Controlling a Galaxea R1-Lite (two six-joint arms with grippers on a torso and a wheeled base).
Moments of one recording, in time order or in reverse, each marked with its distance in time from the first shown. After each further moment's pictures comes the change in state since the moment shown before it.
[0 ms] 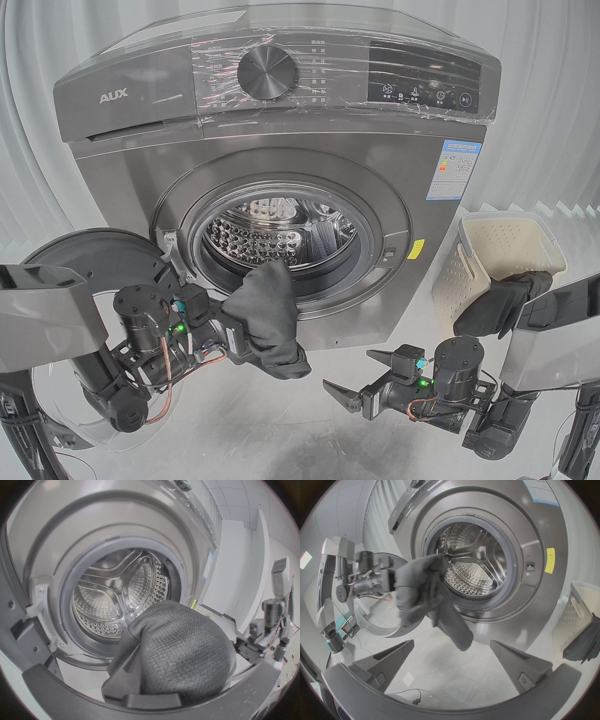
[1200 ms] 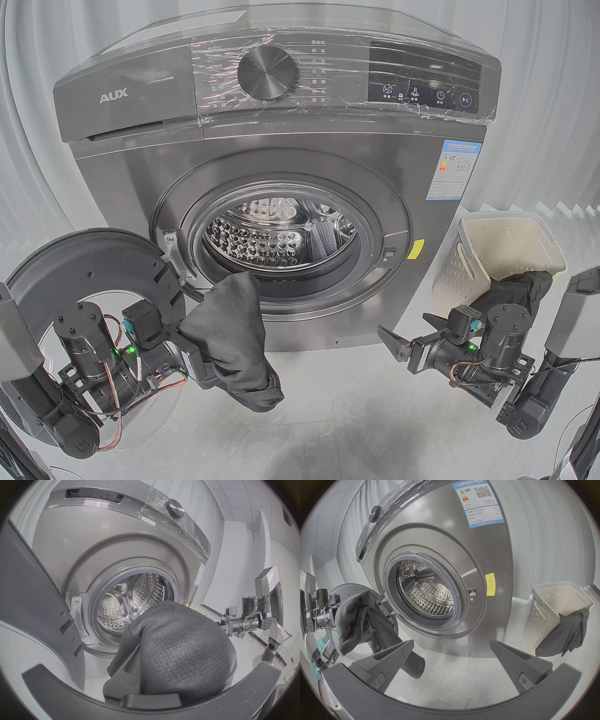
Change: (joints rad) left arm 0.008 -0.266 0.286 0.000 0.024 -0.012; right arm -0.170 -0.148 0.067 -0.011 -0.125 0.082
